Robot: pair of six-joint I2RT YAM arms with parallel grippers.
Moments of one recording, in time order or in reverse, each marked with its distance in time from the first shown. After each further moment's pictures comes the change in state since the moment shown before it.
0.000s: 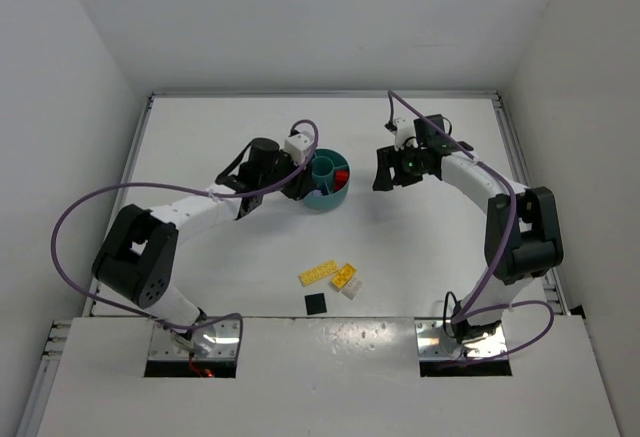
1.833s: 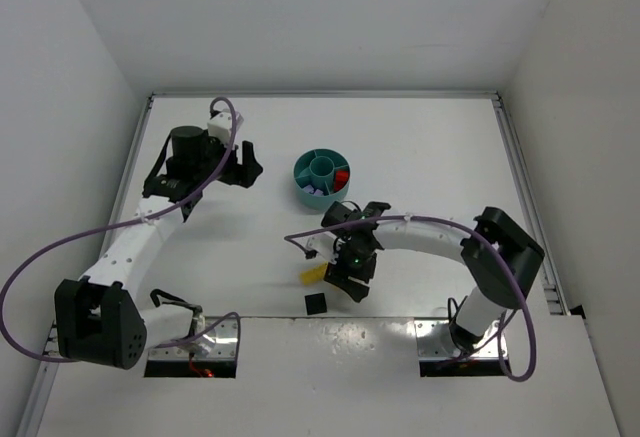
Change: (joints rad) left arm 0.351 -0.352 -0.002 -0.324 0.039 -0.008; right arm 0.739 -0.058 -0.167 -0.390 0.133 -0.265
